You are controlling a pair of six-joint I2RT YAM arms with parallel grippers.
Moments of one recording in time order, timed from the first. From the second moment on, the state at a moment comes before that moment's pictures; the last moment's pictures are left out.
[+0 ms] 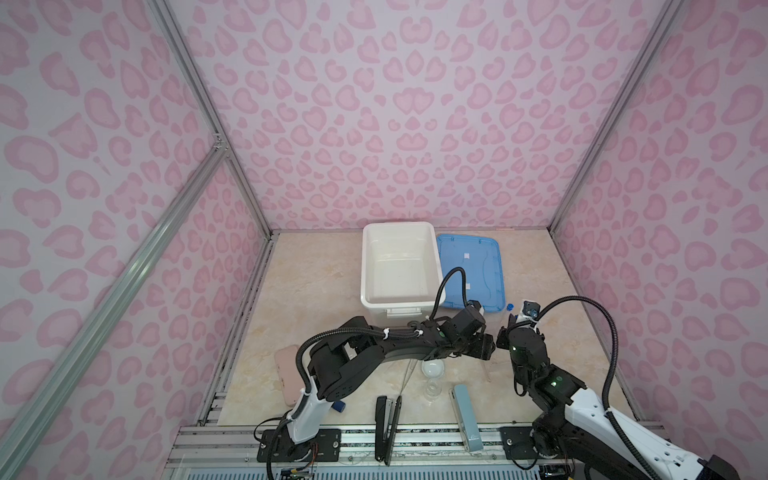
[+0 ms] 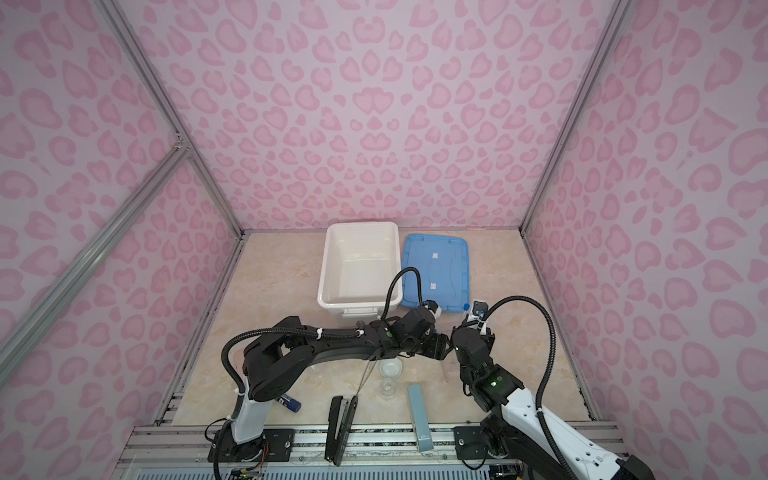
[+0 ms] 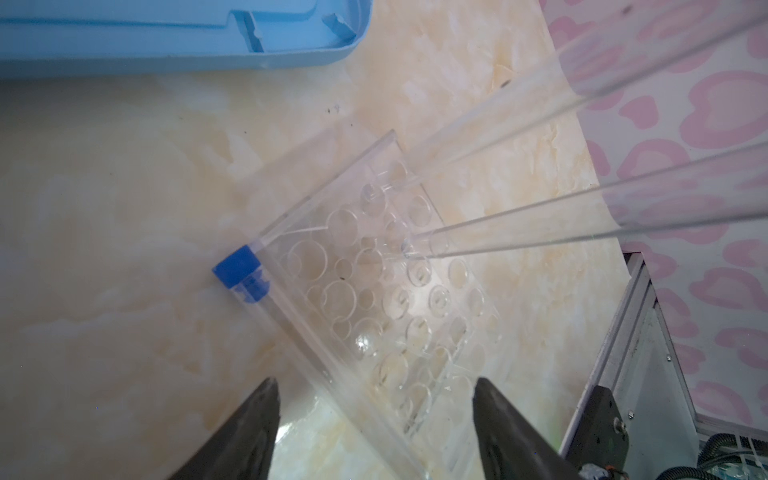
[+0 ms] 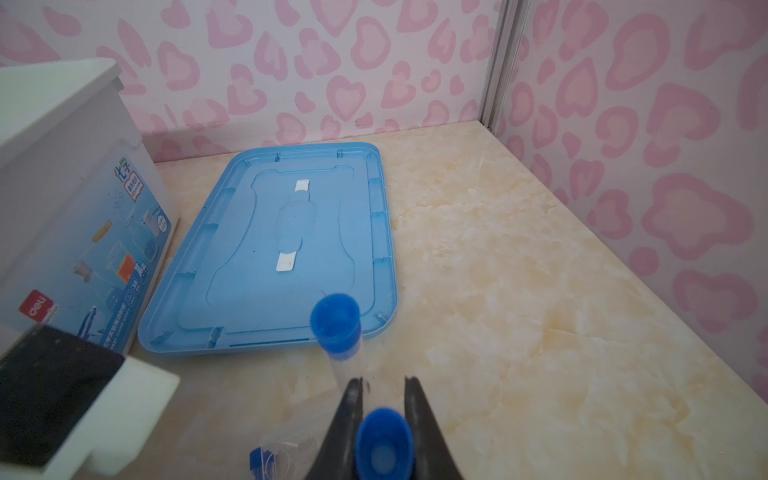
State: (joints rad) left arm -1.11 2.08 1.37 -0.05 0.10 -0.74; right arm 0.59 0.73 0.28 -0.03 0.73 0.39
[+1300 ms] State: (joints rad) left arm -1.17 1.87 1.27 -0.27 -0.02 -0.68; right arm 0.44 0.58 0.76 -0.72 0.25 0.49
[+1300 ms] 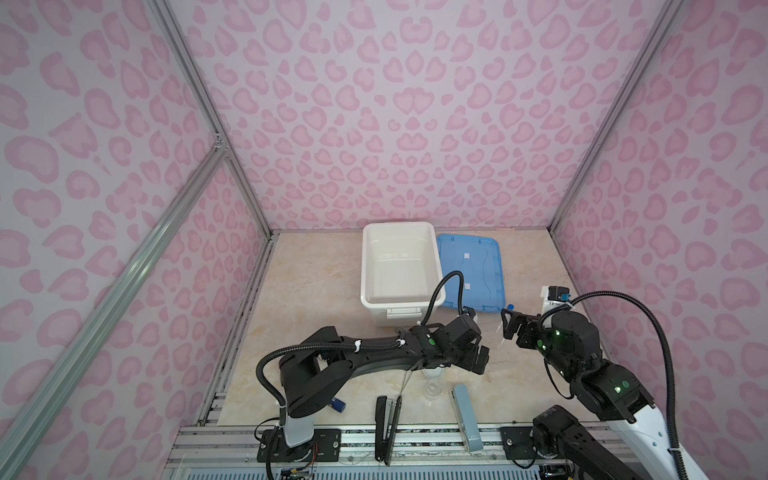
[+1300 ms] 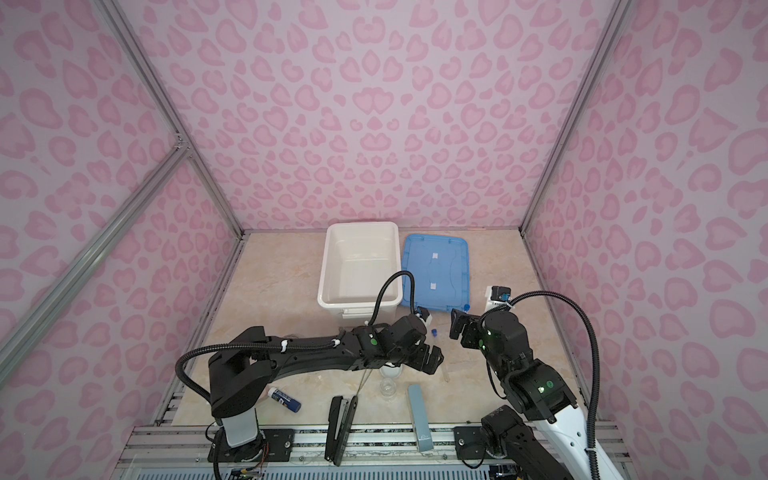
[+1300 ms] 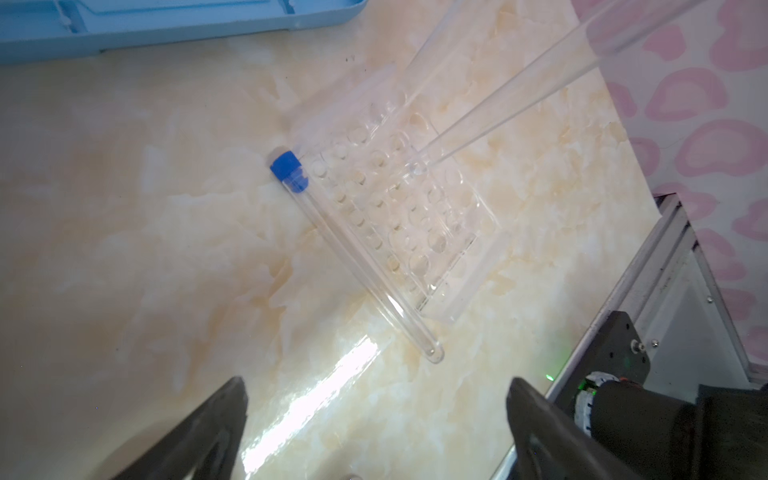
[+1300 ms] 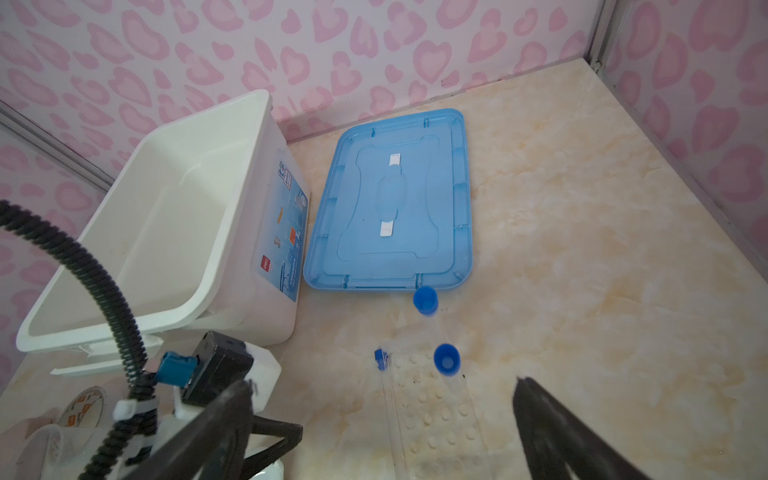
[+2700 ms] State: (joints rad) left arm -1.17 2.10 1.48 -0.43 -0.08 -0.67; right arm 0.41 0.53 0.69 -0.76 0.06 0.48
